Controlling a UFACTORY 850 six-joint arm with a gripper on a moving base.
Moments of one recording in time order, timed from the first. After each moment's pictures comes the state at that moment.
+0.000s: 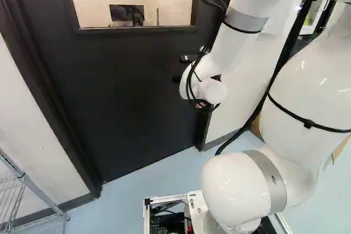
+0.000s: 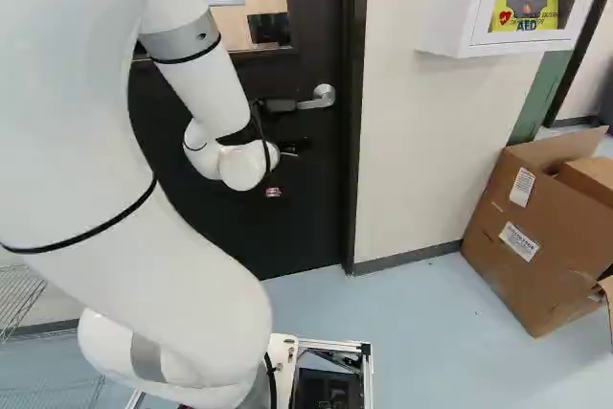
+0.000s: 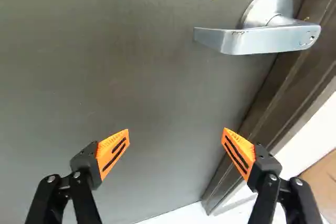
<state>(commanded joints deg) 1.3 1.5 -21.3 0.0 50.0 0.0</state>
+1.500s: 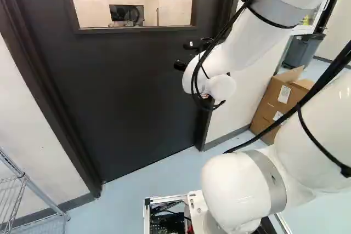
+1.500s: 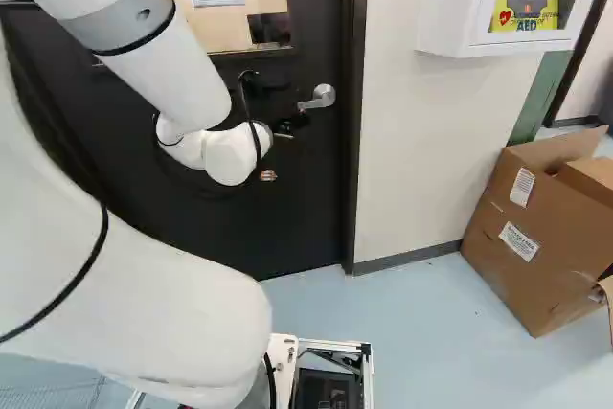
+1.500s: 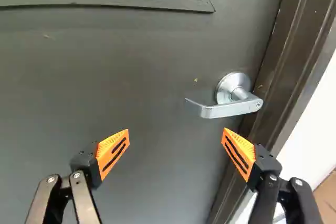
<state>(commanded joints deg) 1.3 14.5 -19.4 0.0 50.0 0.0</state>
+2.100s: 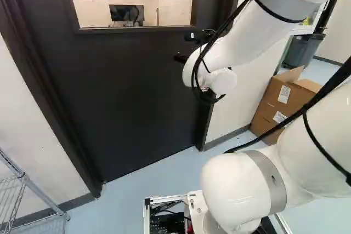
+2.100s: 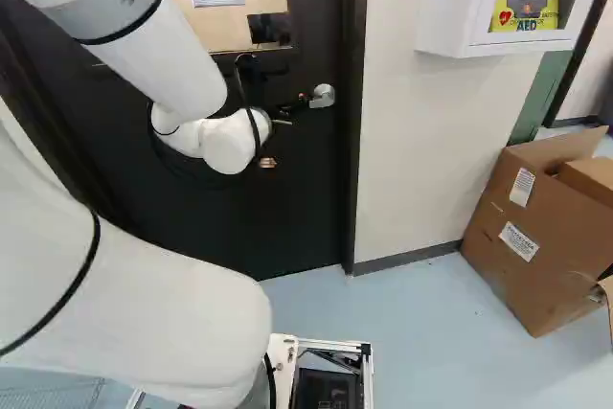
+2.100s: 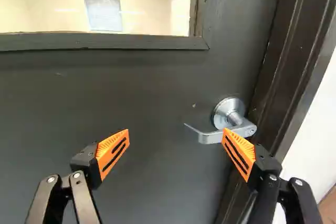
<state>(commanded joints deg) 1.3 16.1 -22.0 0.0 50.0 0.0</state>
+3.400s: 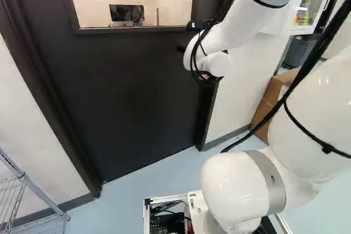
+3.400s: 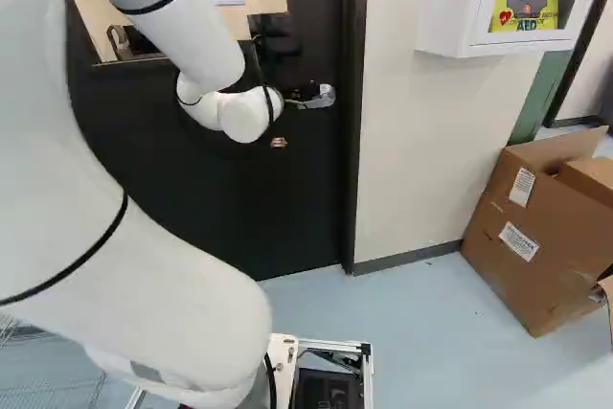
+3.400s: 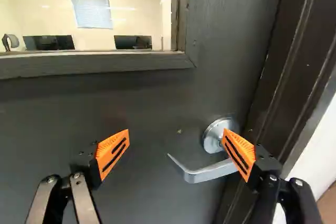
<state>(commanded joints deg) -1.5 7.1 -32.7 0.0 45.9 0.0</state>
